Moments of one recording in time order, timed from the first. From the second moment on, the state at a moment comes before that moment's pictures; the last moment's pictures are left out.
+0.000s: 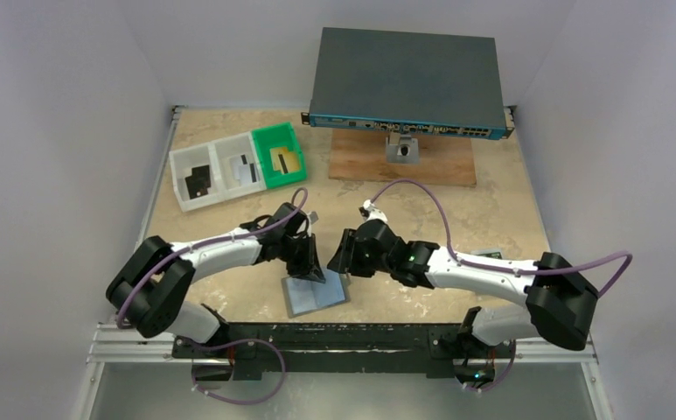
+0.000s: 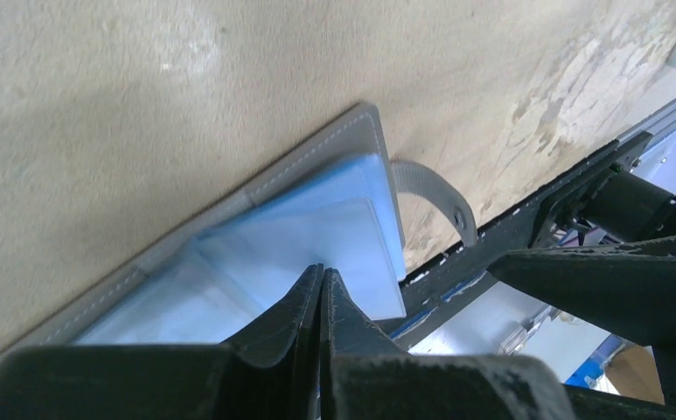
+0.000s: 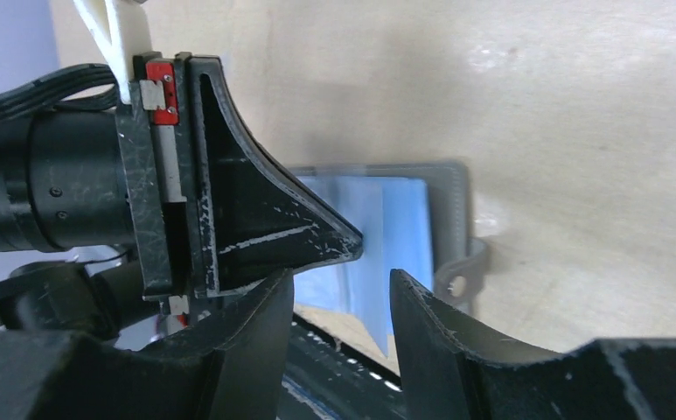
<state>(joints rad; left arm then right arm) -0.67 1.42 0.66 -0.31 0.42 -0.79 1.02 1.33 0.72 -0.10 0.06 1.05</state>
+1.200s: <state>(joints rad) -0.57 1.14 0.68 -0.58 0.20 -0.76 1.23 1.60 1.04 -0.33 0.22 0.91</state>
